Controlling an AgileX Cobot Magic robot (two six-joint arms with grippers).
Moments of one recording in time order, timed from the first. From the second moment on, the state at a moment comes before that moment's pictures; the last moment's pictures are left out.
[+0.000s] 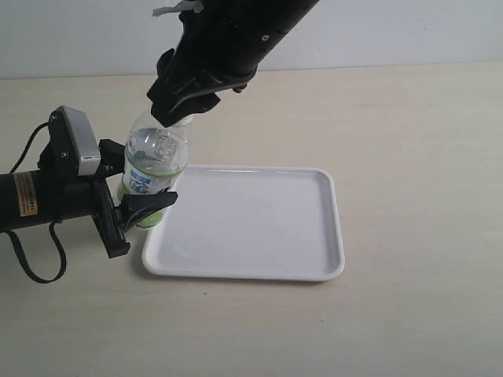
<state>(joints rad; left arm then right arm) -0.14 1.95 -0.59 1.03 -1.07 0.02 0.54 1.80 -1.55 0.48 0.90 -0.62</state>
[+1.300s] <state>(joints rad) -0.14 1.95 -0.59 1.07 -1.07 -0.01 0.54 1.80 -1.55 0.50 0.90 -1.54</state>
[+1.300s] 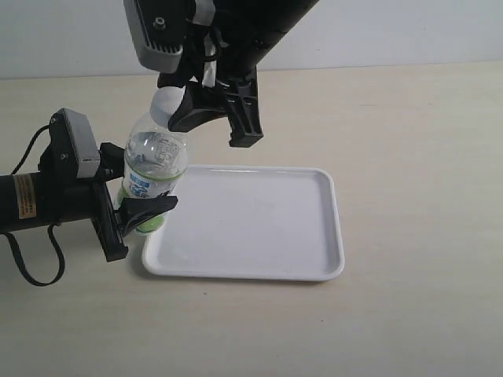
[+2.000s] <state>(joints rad) -0.14 1.95 -0.59 1.08 -1.07 -0.01 0.54 1.80 -1.55 0.48 0.91 -1.84</state>
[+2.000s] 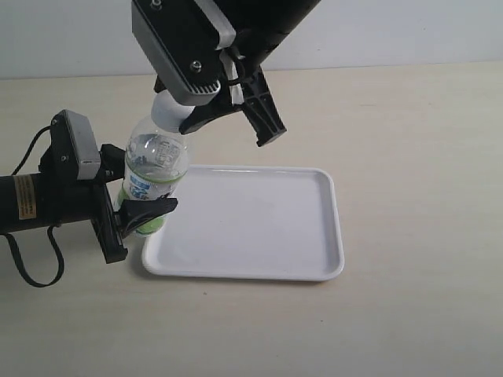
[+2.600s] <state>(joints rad) -0.14 1.95 -0.59 1.09 -1.09 -0.01 0.54 1.80 -1.55 0.47 0.88 -0.78</state>
